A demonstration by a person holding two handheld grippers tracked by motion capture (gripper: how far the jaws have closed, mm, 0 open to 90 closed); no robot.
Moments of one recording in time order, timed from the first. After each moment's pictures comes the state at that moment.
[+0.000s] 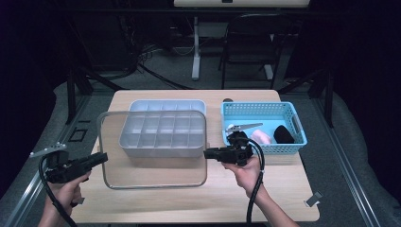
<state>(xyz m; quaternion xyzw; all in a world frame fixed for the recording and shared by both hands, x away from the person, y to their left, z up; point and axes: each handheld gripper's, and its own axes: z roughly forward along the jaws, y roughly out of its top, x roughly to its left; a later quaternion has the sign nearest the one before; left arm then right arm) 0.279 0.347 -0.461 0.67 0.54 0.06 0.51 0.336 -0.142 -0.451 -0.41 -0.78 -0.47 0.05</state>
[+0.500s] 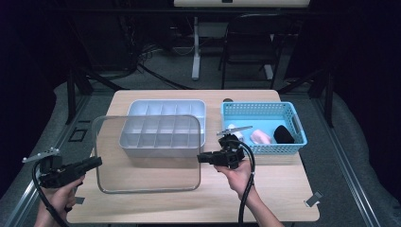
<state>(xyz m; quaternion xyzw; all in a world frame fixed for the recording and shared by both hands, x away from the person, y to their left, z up) 0.272 0.361 -0.470 0.66 0.55 0.06 0.50 0.336 -0.122 -0.464 -0.43 -0.78 -0.45 0.07</state>
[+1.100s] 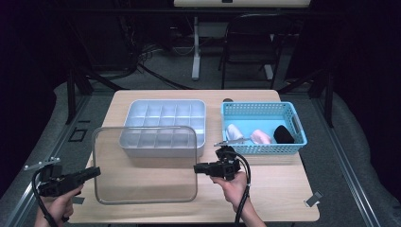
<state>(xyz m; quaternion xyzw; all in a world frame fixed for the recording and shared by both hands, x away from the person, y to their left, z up) 0.258 0.371 -0.493 0.66 0.58 0.04 0.47 0.316 -0.113 -0.492 -0.45 -0.76 -0.46 0.09</state>
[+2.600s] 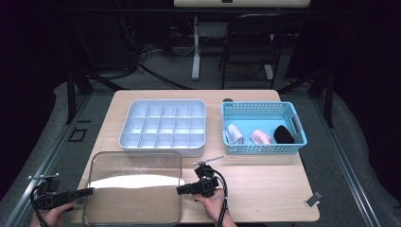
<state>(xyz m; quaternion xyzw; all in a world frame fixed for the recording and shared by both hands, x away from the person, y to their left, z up) 0.253 0.419 -0.559 0.65 0.65 -0.06 0.38 0.306 -0.059 -0.569 -0.46 -0.77 -0.40 0.18</state>
